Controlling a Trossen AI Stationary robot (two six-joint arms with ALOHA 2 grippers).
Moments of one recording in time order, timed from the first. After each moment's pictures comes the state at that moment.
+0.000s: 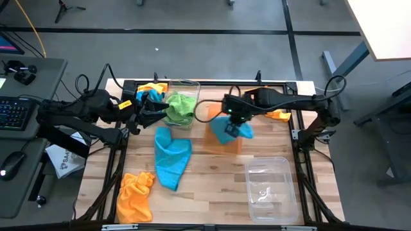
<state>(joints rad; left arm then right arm) -0.15 0.84 1.04 -0.12 -0.23 -0.55 -0.07 1.67 1.68 -1.21 0.14 0.36</state>
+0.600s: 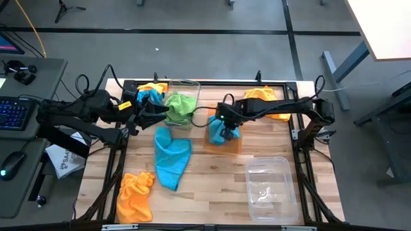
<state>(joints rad) -0.15 0.84 1.04 -0.13 -0.18 -0.60 -0.11 1.72 1.36 -0.88 0.16 0.28</state>
